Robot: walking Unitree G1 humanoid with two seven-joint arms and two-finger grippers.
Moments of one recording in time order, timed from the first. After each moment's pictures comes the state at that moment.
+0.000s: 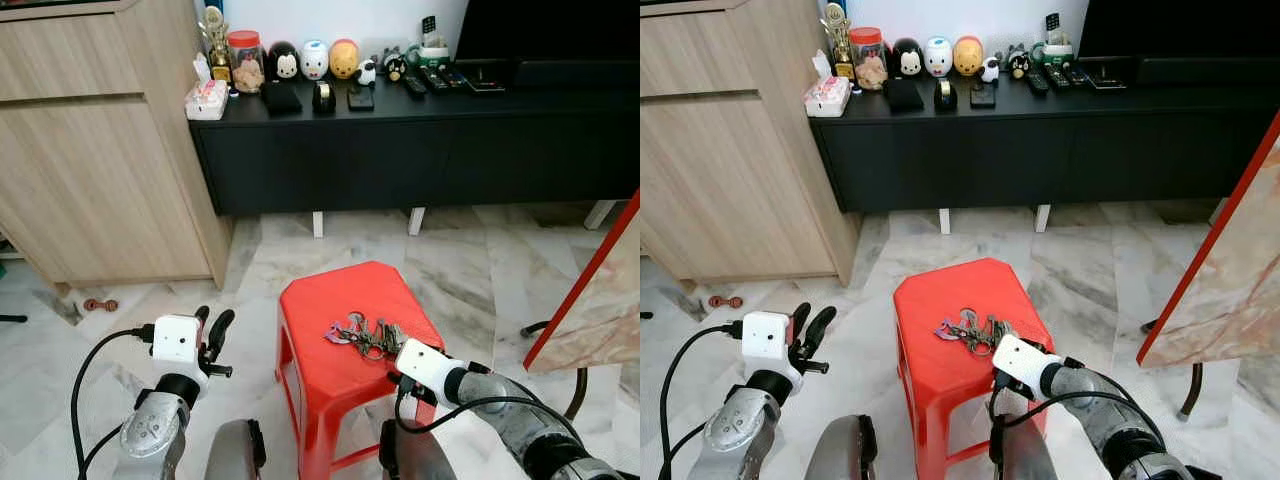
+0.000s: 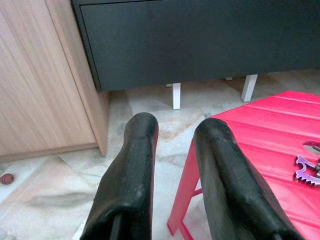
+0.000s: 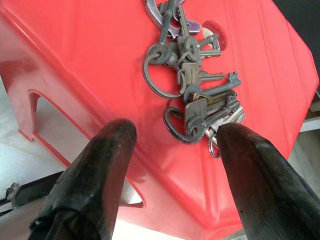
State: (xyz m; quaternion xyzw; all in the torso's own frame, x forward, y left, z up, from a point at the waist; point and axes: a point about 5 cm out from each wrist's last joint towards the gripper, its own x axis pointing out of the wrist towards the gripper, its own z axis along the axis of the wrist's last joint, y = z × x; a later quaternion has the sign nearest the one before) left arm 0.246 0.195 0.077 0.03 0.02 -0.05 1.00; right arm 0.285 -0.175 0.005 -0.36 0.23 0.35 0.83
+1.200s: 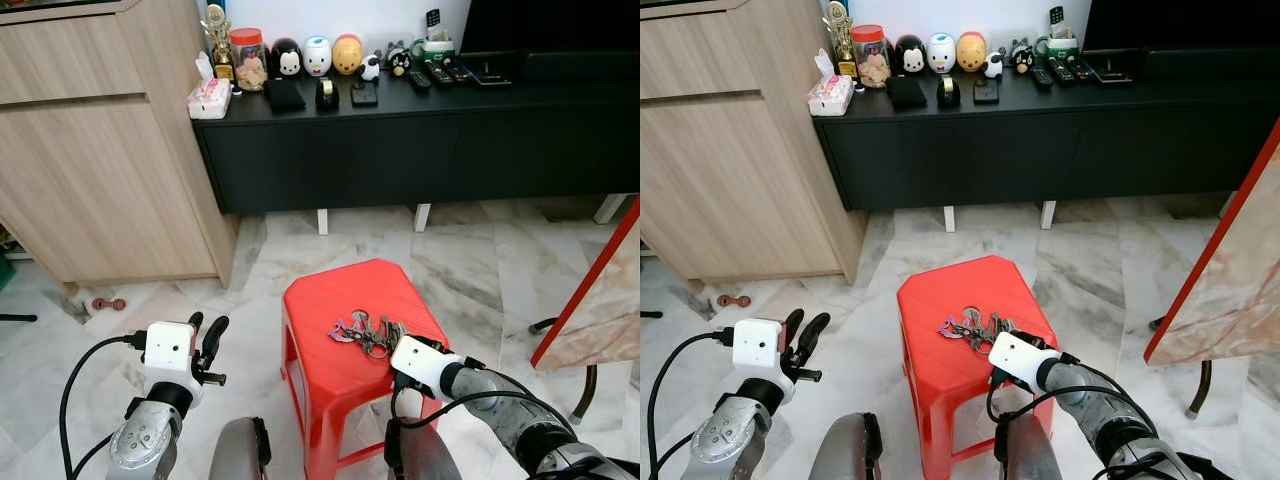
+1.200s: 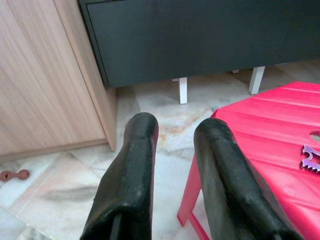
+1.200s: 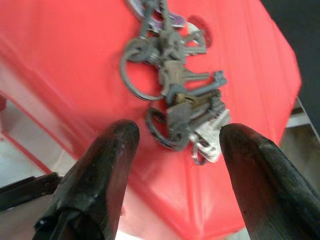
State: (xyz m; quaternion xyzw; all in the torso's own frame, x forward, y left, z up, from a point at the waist) left arm 0.235 0.199 0.083 0.04 0.02 -0.05 1.00; right arm 0.295 -0.175 0.006 -0.41 0.22 0.30 0.84
